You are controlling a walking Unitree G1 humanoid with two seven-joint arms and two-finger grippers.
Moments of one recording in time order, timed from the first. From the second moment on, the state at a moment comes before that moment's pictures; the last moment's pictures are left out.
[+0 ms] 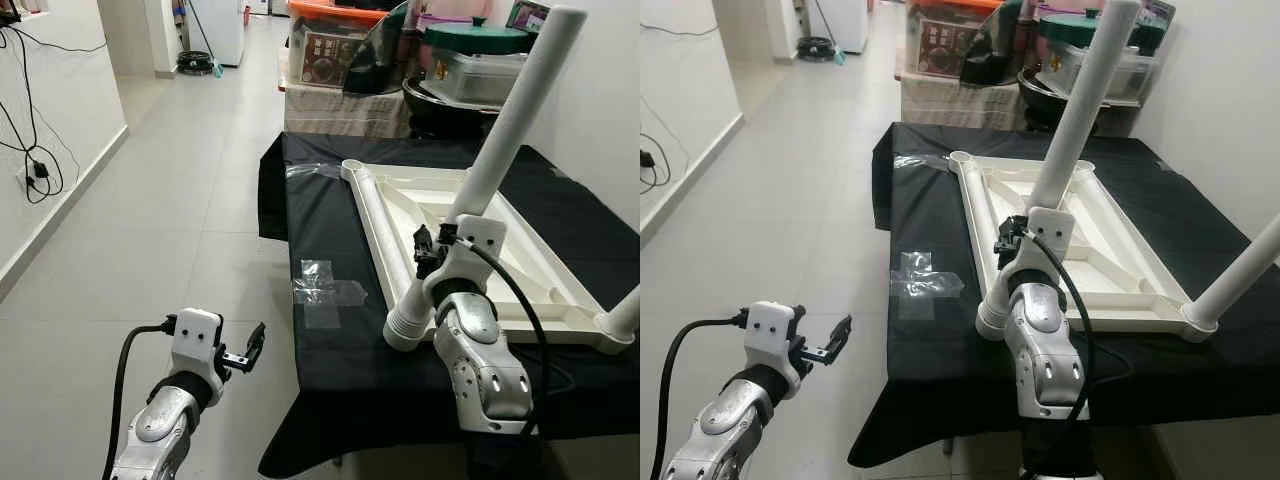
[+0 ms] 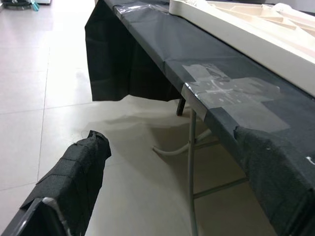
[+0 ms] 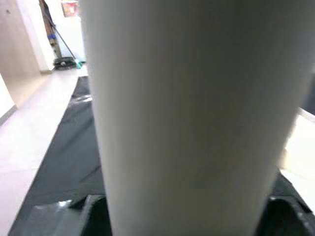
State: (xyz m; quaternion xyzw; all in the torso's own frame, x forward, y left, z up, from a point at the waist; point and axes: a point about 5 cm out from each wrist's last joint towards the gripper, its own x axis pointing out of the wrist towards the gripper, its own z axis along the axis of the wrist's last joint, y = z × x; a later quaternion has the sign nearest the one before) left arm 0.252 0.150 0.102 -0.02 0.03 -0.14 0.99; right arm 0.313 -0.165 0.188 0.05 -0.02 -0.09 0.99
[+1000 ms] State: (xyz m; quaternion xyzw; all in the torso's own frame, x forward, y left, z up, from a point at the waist) left arm 0.252 0.149 0.103 -0.02 0.03 -0.15 0.99; right arm 0.316 -0.171 0.177 0.05 0.00 -0.09 0.99
